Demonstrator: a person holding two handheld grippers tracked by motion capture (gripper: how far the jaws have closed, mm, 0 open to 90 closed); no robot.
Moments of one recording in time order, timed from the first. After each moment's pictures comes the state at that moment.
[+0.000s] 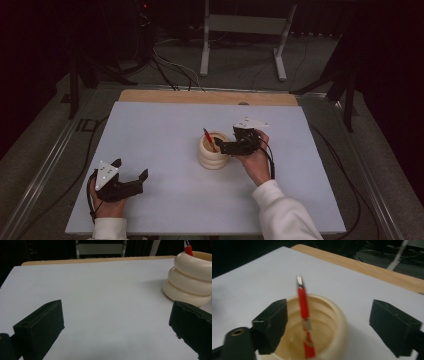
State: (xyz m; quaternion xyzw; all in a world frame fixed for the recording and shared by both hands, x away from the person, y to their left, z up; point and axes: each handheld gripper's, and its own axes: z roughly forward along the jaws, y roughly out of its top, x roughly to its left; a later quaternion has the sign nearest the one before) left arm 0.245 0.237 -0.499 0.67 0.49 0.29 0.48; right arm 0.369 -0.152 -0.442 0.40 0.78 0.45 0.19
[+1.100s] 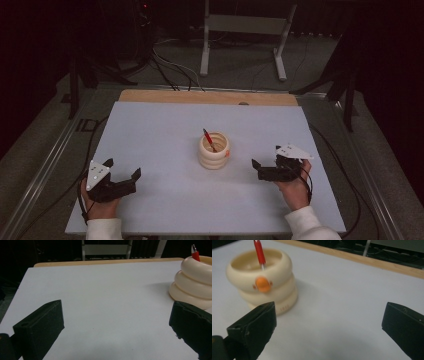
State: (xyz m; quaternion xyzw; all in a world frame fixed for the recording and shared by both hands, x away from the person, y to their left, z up) left arm 0.240 0.251 -0.488 0.66 0.50 0.30 0.47; right arm 0.296 -0.253 -0.466 0.43 0.75 0.43 0.25
